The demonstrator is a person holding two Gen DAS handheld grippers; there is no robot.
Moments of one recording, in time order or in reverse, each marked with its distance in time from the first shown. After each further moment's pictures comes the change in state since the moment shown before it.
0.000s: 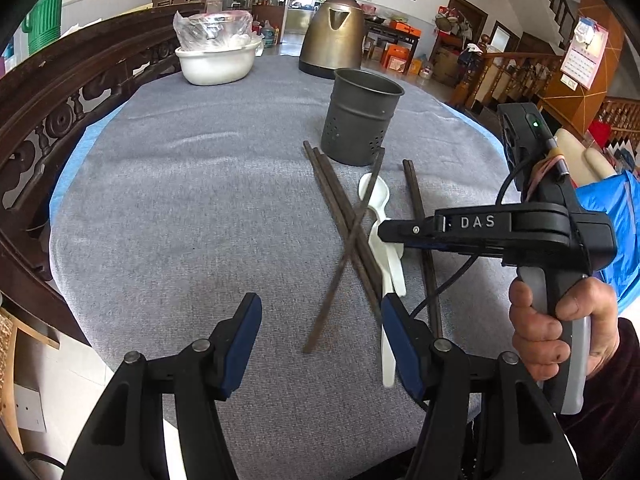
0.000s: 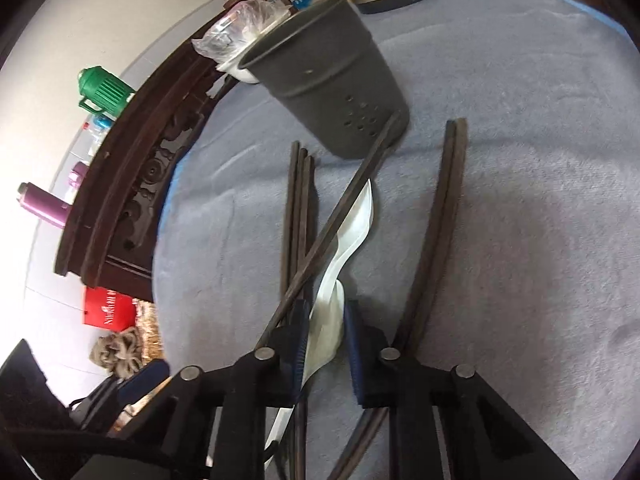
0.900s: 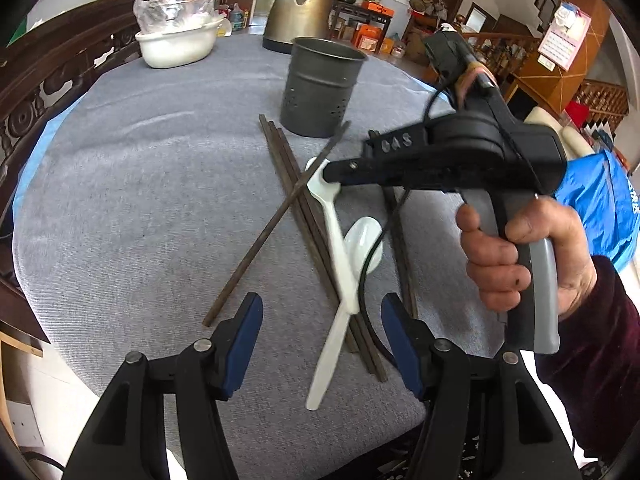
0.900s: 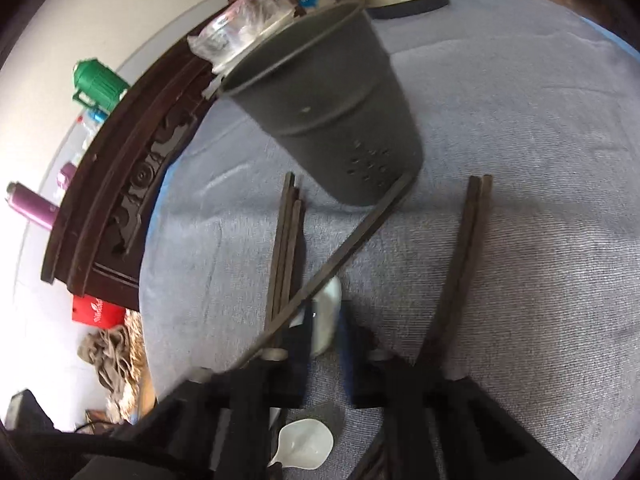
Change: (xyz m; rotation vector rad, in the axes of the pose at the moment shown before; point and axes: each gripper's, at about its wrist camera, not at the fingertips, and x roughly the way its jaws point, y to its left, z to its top) left arm 0.016 -0.010 -0.005 0.040 0.077 -0.100; right arm 0.013 -0.004 0.039 -0.059 0.003 -0.049
